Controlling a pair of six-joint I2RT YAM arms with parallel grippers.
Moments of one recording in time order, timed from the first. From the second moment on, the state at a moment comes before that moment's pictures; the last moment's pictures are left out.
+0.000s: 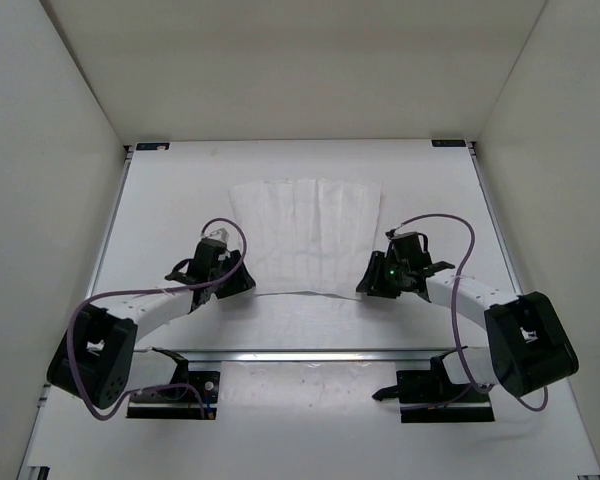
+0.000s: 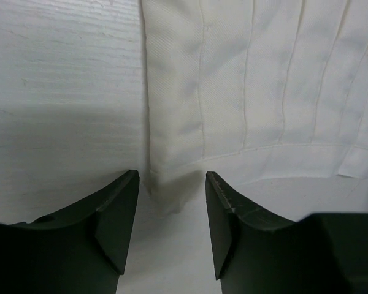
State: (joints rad) left arm -0.40 1.26 0.46 -0.07 0.07 -0.65; right arm 0.35 1.31 0.53 -0.17 -0.29 0.57
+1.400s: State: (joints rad) left arm -0.35 0.65 0.67 -0.62 0.27 -0.74; right arm 0.20 0.70 0.73 -0.83 -0.57 0.59
